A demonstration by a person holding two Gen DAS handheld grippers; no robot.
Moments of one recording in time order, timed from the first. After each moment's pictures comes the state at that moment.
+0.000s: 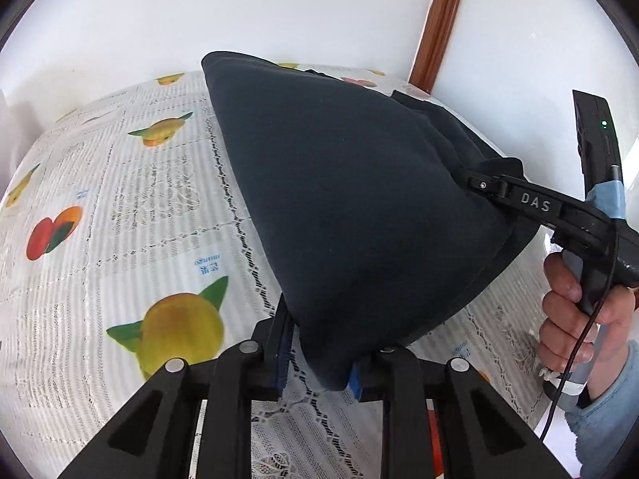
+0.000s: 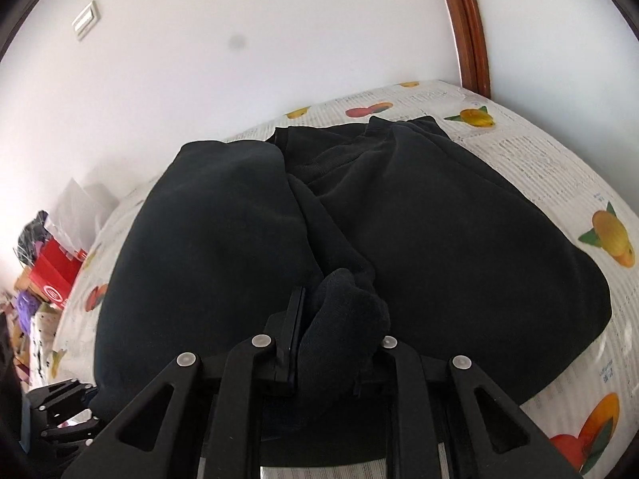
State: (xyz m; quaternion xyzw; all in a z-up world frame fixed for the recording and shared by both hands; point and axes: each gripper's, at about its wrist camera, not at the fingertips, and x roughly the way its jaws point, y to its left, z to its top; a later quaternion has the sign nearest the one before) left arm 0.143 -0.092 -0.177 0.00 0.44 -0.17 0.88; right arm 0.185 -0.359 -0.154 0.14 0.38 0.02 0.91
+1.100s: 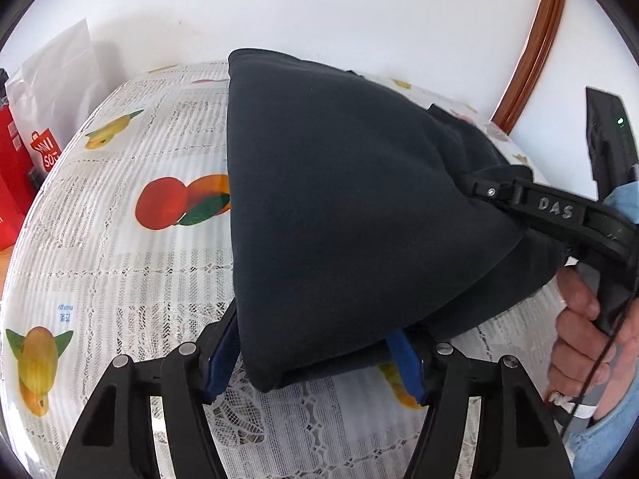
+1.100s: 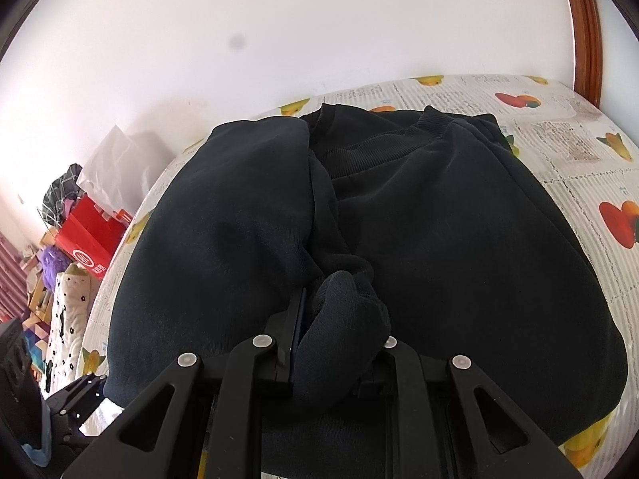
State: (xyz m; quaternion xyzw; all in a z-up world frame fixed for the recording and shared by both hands) left arm 0.170 0.023 -0.187 -0.05 0.44 -0.07 0.89; right arm 0.255 -0.216 -0.151 0.12 0.43 0.12 0.89
